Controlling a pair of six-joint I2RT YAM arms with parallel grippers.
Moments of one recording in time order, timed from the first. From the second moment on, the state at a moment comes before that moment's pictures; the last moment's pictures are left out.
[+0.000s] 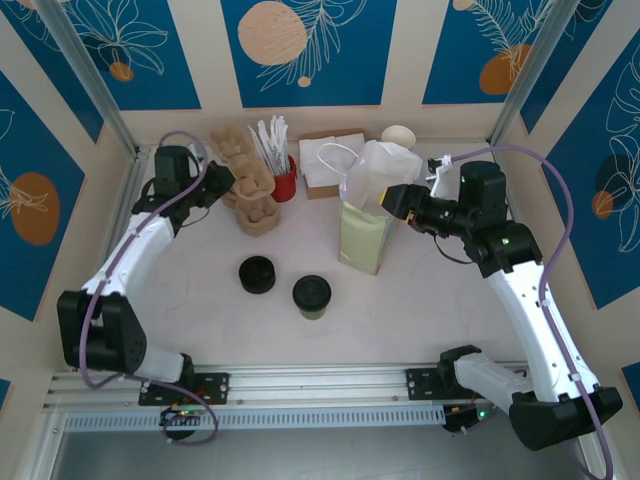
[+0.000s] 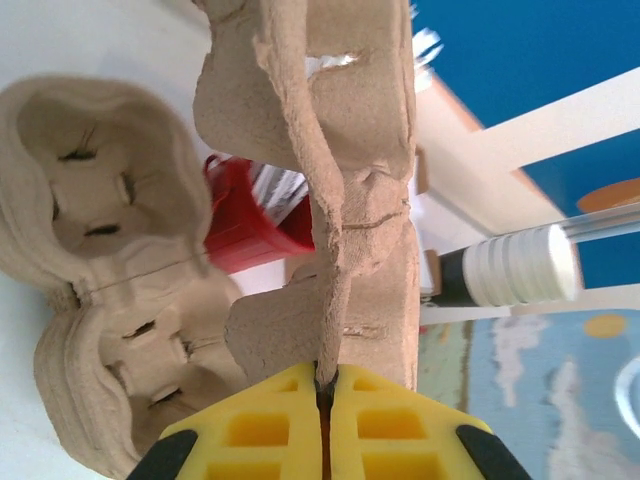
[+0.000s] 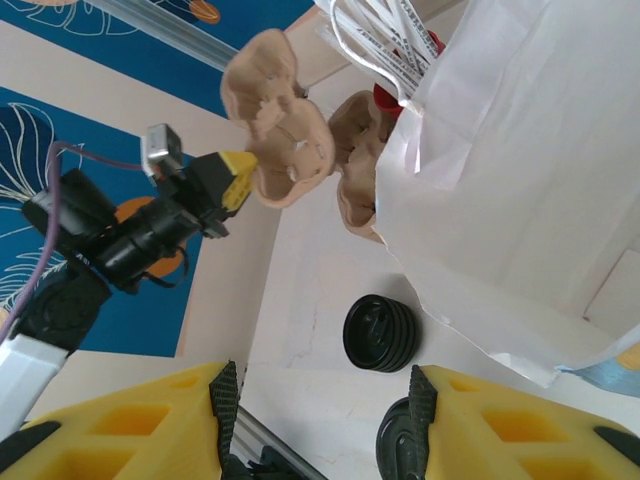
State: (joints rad) left arm -0.11 1.41 1.19 -0.30 0.37 -0.74; right arm 0.24 1.02 1.22 -0.68 -0.60 0.73
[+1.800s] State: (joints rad) left arm -0.43 1.23 1.47 -0.25 0.87 -0.63; right arm 0.48 1.14 1.44 -0.44 -0.78 0.52
